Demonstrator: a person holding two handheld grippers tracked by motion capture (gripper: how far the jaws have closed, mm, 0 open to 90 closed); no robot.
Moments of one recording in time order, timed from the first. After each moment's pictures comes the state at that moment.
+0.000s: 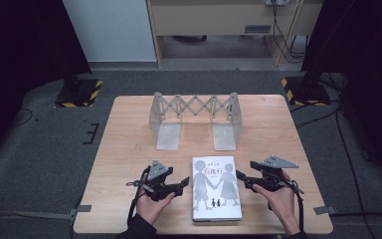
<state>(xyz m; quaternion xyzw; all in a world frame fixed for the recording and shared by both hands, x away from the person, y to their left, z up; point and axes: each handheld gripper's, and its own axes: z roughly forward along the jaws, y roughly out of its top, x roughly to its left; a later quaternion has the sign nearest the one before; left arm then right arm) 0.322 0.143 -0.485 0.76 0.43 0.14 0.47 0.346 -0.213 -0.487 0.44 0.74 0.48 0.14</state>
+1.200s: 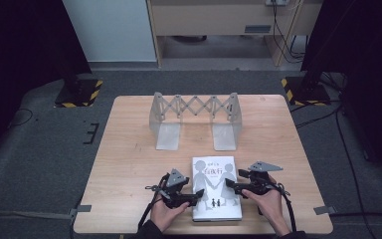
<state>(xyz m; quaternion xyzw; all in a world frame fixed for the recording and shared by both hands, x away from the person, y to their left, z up) 0.318 0.106 -0.518 0.79 0.40 0.09 0.46 0.349 -0.188 -0.521 0.44 0.76 0.47 0.08</state>
